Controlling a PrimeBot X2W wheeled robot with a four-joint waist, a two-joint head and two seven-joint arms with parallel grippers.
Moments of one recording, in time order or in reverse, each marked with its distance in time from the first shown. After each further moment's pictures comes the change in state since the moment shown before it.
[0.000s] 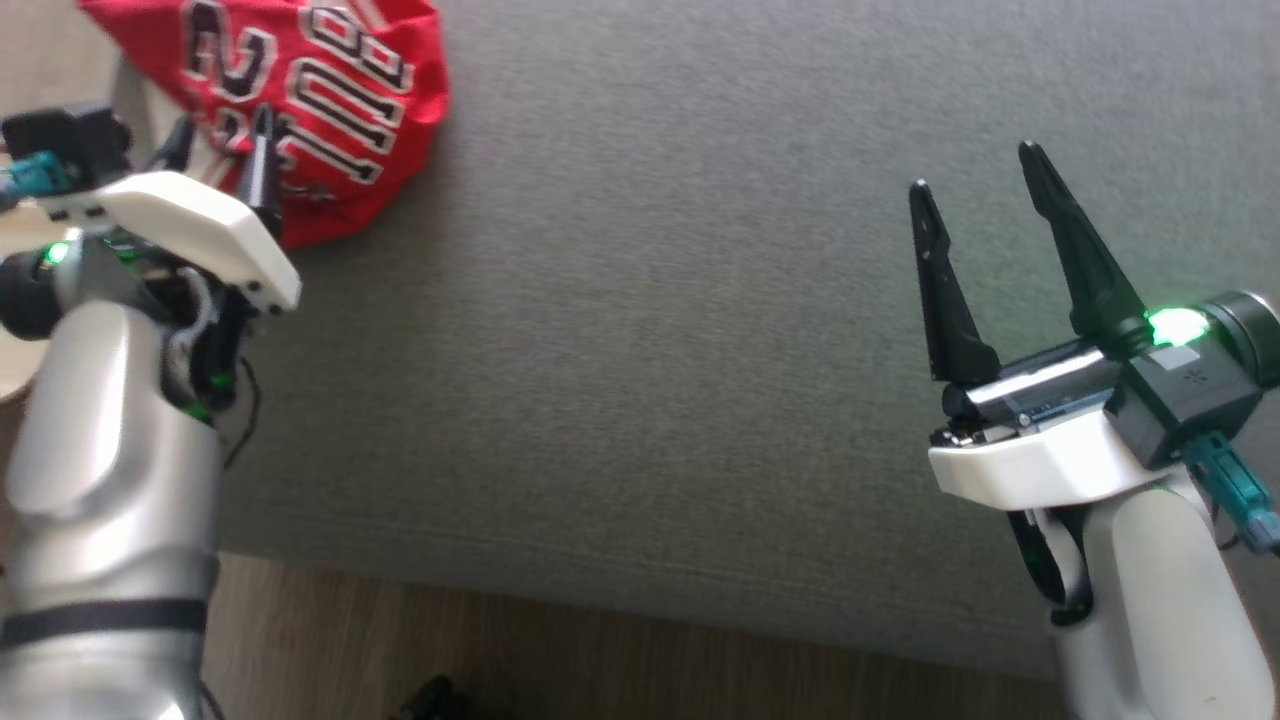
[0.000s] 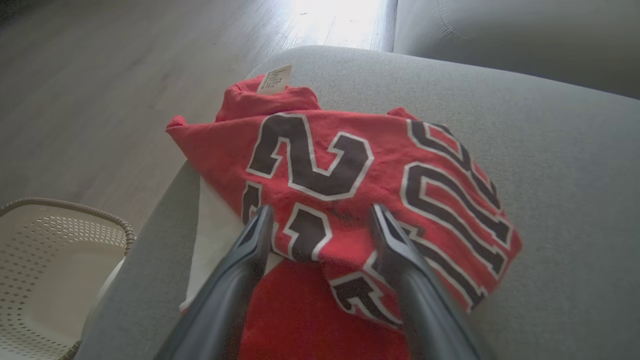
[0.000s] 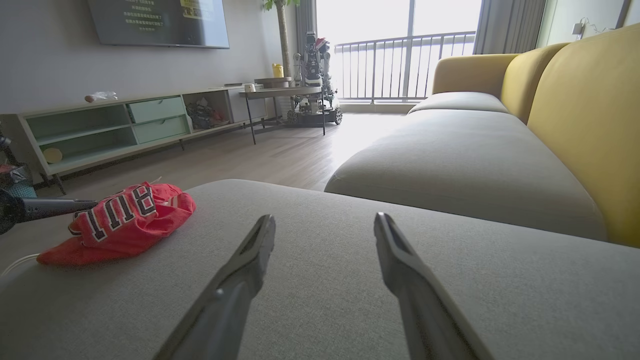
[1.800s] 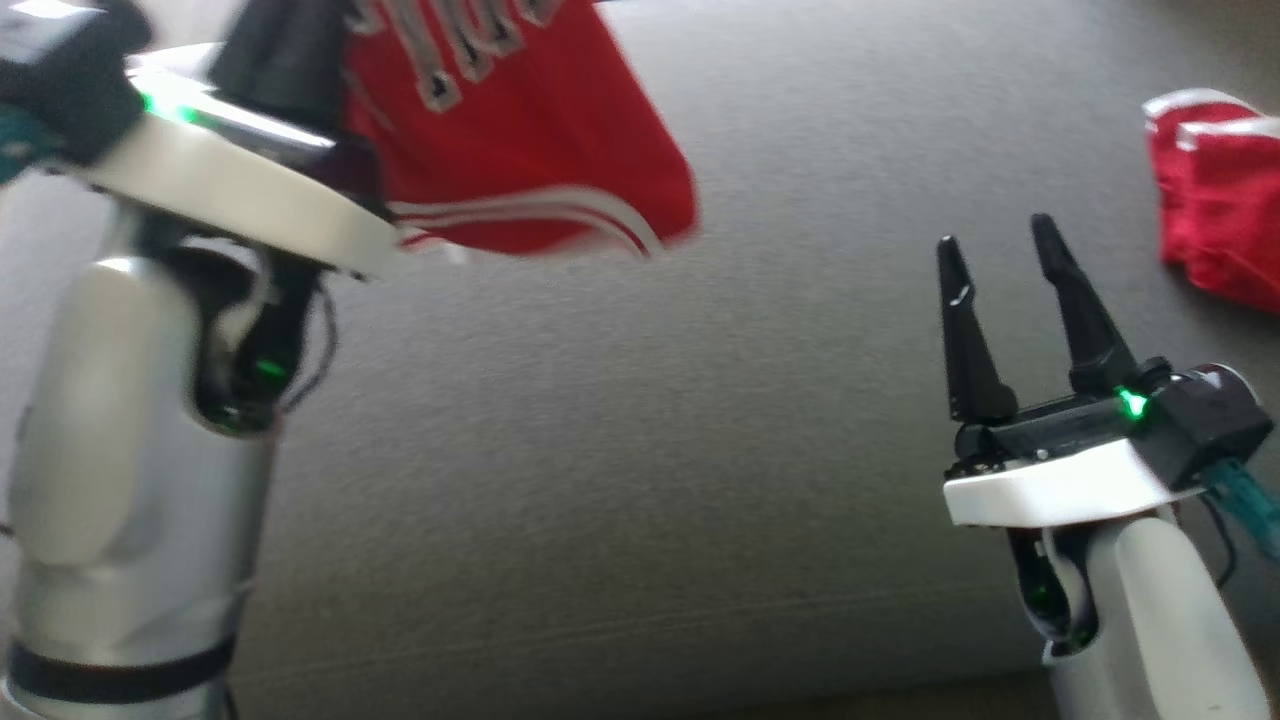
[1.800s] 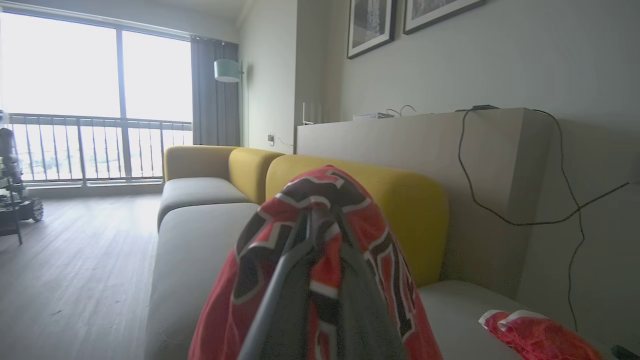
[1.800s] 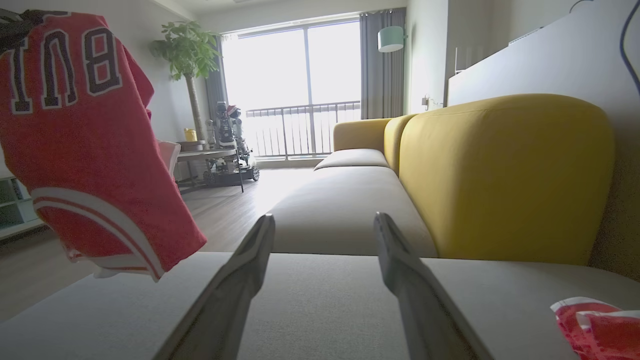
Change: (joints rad) left arm 0.015 0.025 -0.172 -0.566 -0.110 -0.074 -0.042; right arm 0.044 0.002 -0.030 0.132 0.157 0.000 -0.086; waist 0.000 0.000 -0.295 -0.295
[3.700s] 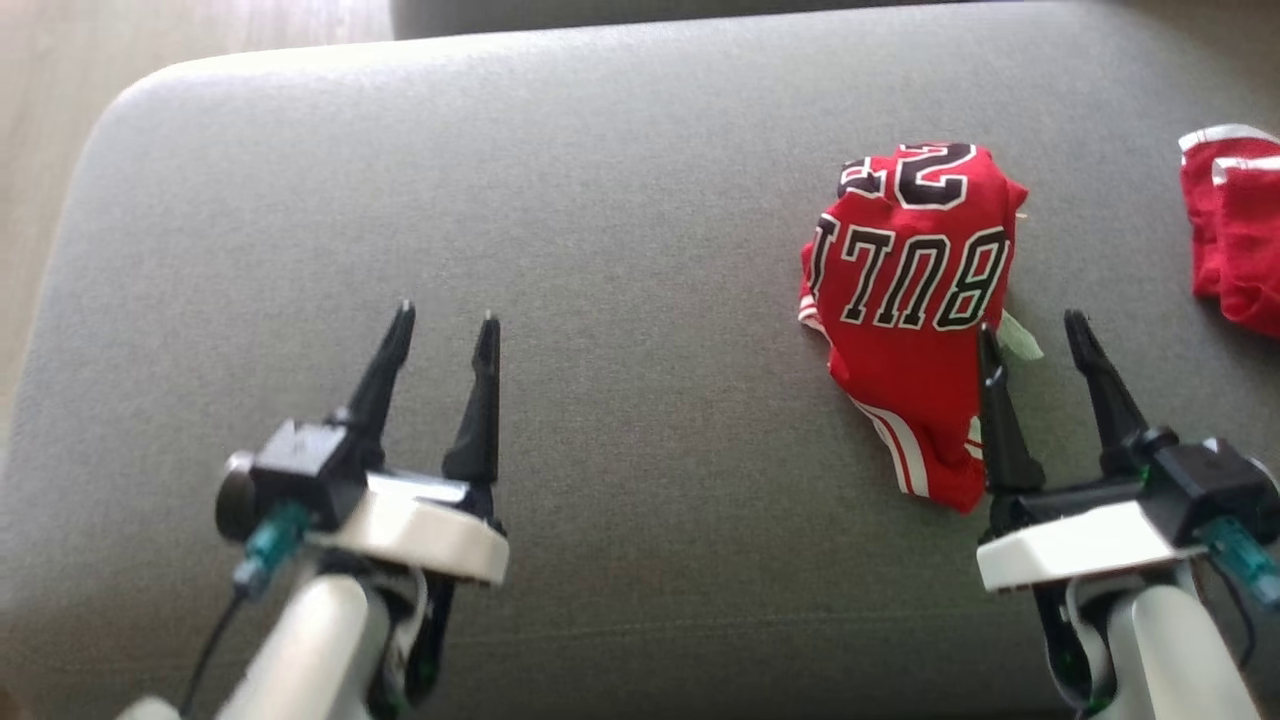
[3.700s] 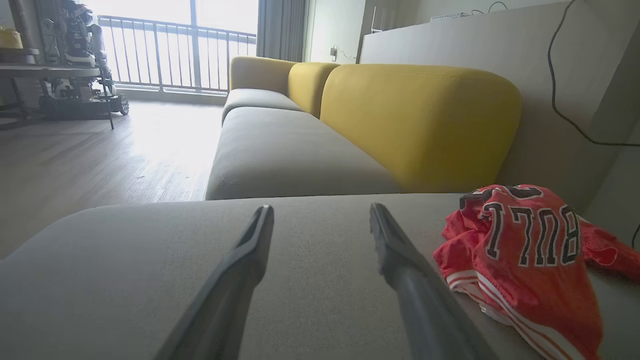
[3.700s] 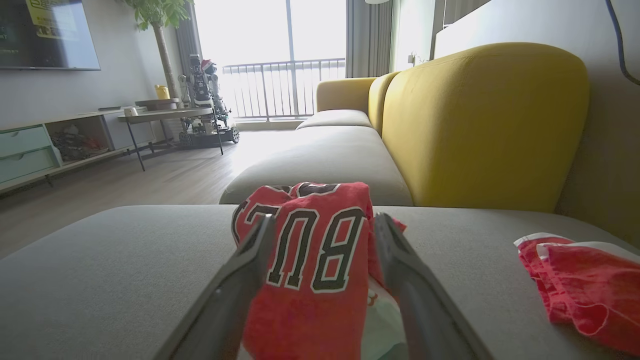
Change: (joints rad) left arm 0.430 0.001 -0.211 0.098 0.075 0.244 -0.318; right arm 0.100 0.004 -0.088 0.077 -0.050 0.000 -0.003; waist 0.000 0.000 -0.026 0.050
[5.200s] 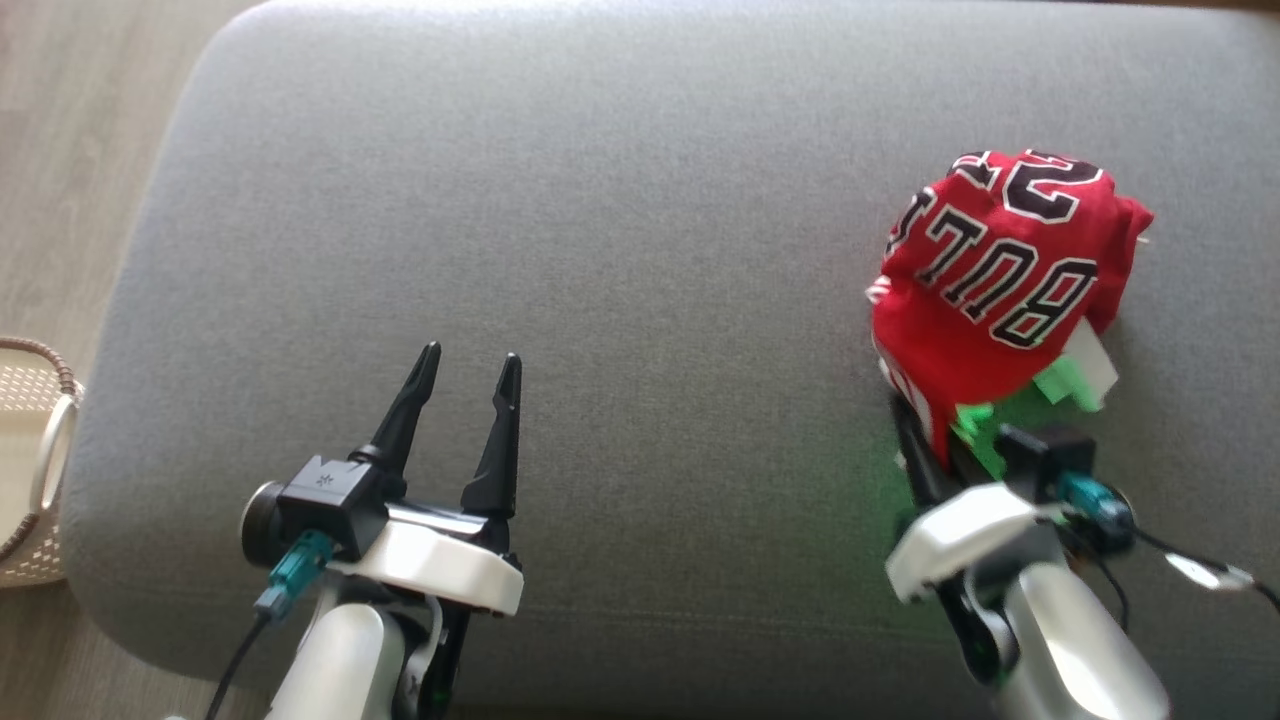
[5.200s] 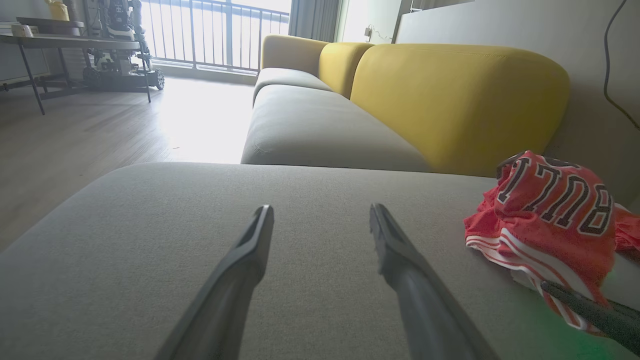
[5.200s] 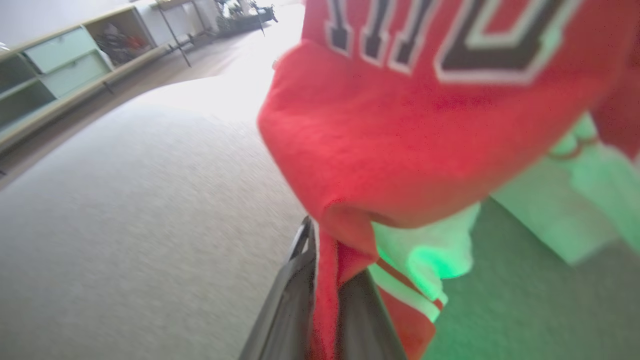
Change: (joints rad) left arm 0.098 -0.157 0.151 0.053 0.158 -0.167 -0.004; right arm -0.171 0.002 0.137 0.512 0.108 0.000 0.013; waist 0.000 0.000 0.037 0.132
